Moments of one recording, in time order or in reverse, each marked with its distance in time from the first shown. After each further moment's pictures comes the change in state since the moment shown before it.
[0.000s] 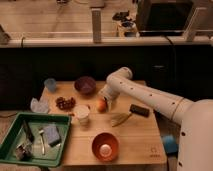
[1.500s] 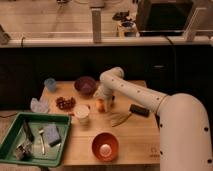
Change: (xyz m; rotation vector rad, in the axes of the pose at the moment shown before) arm -0.014 -0.009 0.045 -0.100 -0.058 -0.096
